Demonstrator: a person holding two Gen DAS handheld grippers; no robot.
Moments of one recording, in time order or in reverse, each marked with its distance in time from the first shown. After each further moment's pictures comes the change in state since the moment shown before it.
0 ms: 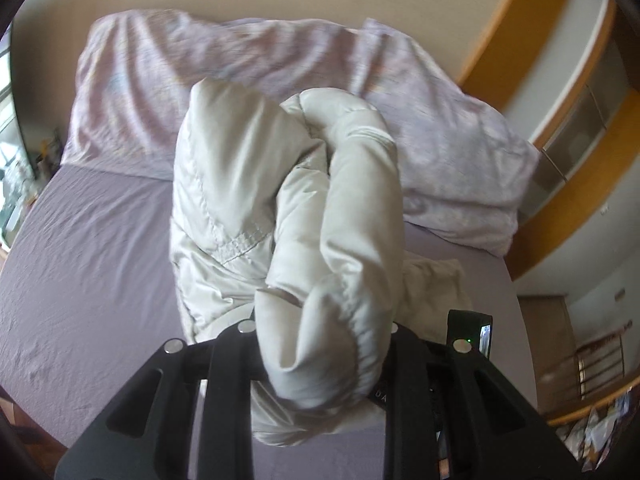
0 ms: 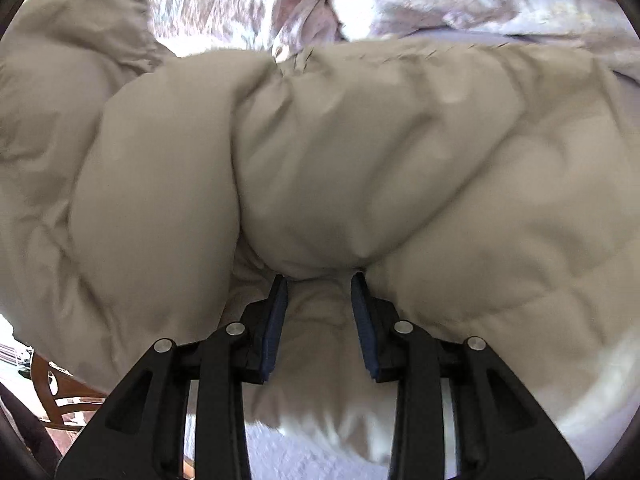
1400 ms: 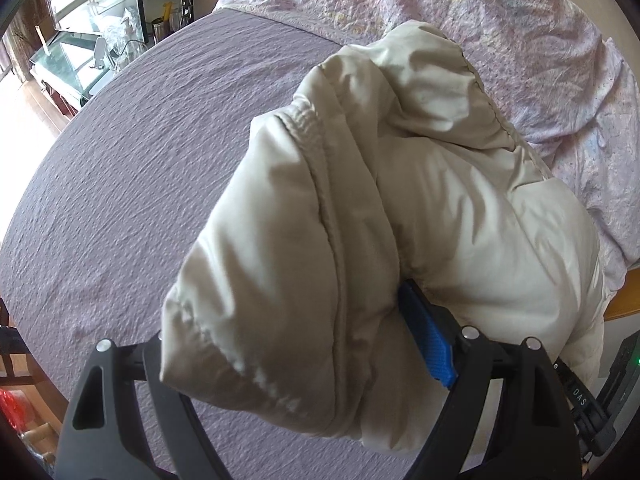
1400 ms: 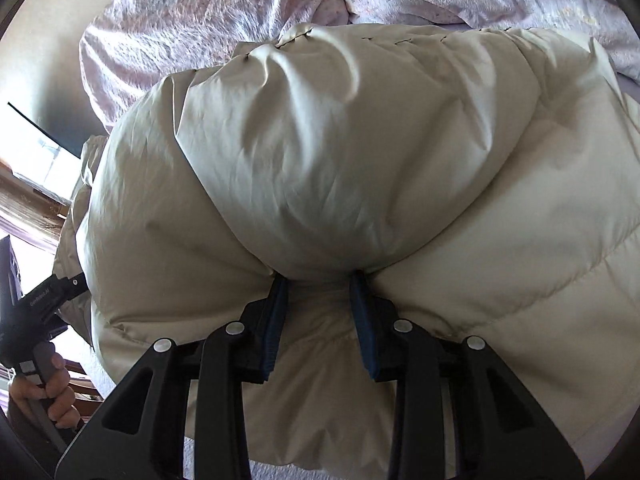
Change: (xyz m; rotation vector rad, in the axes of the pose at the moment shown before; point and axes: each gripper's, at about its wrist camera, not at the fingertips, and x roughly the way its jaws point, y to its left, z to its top) left arm 0.061 0.247 -0.057 -0.374 0.242 0.313; right arm 0.042 0.041 -0.007 0.029 0.010 -0.051
